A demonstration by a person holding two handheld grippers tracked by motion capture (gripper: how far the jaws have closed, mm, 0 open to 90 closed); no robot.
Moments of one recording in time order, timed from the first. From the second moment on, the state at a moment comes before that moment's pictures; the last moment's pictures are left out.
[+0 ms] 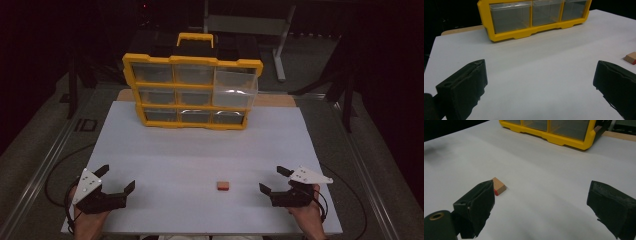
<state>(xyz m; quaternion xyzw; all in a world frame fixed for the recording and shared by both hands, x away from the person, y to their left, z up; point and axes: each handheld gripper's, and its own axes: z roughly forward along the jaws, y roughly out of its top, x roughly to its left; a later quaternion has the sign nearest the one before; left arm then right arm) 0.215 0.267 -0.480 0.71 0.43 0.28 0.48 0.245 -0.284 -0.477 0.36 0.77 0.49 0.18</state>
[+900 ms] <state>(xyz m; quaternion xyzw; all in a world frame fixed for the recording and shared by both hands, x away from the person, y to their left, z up) 0.217 0.266 -0.485 0.71 0.43 0.28 0.48 0.278 -0.247 -0.452 0.35 0.83 0.42 0.14</state>
